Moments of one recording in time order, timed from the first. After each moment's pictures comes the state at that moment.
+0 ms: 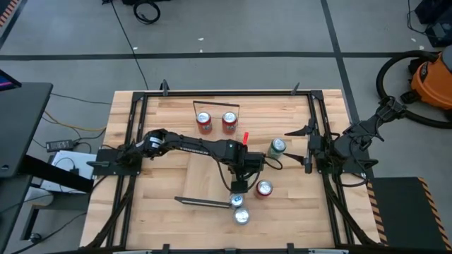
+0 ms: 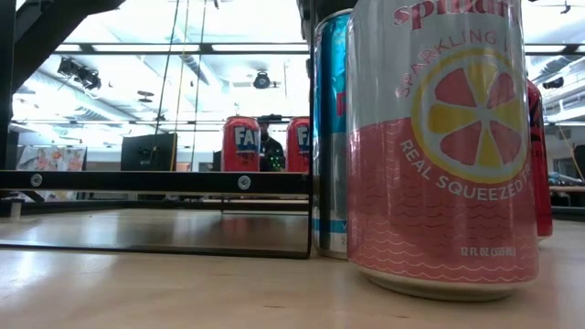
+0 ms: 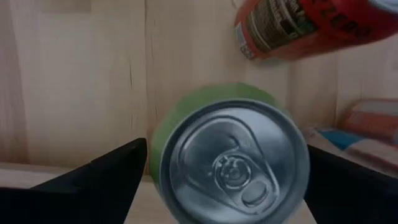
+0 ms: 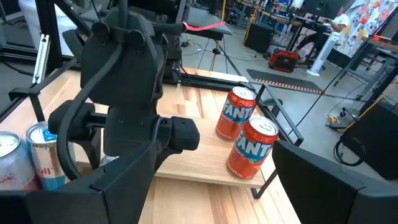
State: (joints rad) left arm -0.14 2.30 2.15 -1.11 0.00 -0.14; right arm 0.61 0.62 0.67 -0.37 0.78 0.00
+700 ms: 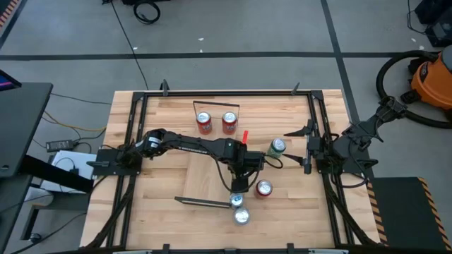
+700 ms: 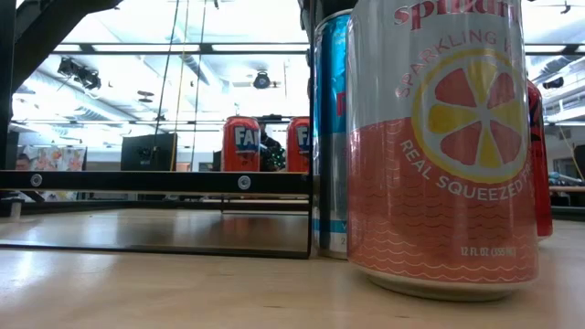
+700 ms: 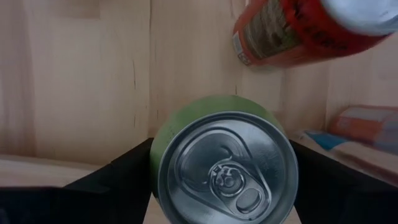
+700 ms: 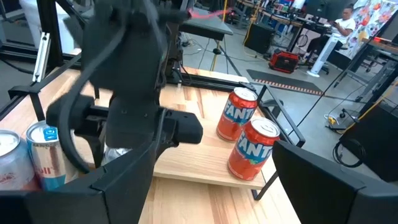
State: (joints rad) left arm -0.14 2.28 2.18 -1.13 0.00 -0.17; right arm 0.61 0.63 0.67 -0.35 0.78 -0.01
